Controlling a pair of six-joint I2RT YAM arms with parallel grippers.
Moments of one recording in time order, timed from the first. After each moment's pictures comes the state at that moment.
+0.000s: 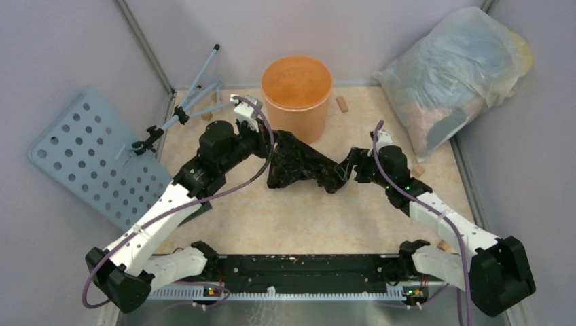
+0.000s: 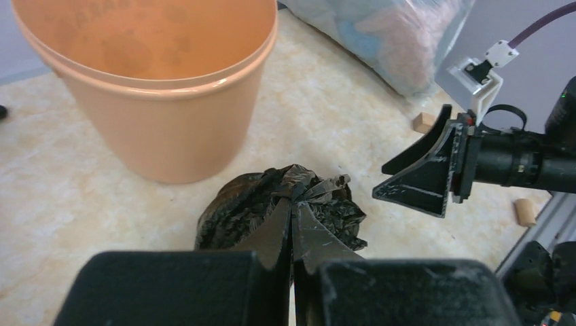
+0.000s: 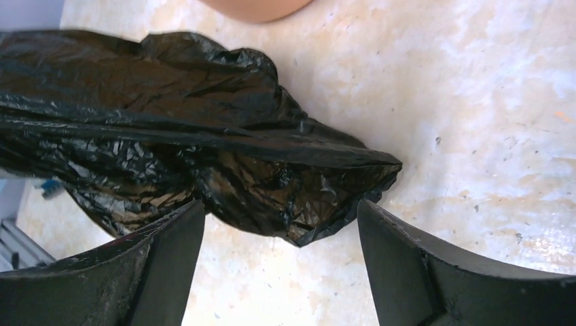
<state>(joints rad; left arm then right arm) -0.61 1.04 1.05 -0.17 0.08 -0.23 0.43 1.04 0.58 -0.01 -0.14 0.53</state>
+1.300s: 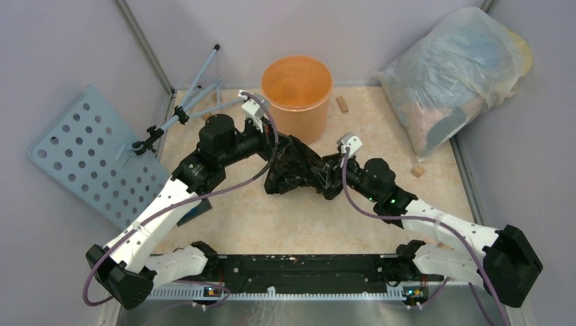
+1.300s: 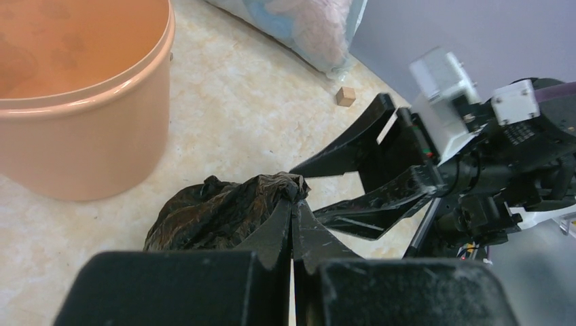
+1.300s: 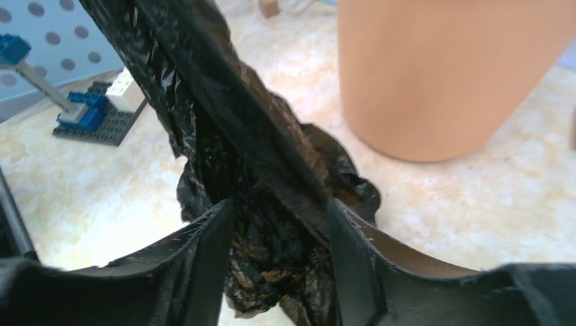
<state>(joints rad) -0.61 1.08 1.13 -0.21 0.35 -0.27 0.78 1.07 0.55 0.41 -0.06 0.12</state>
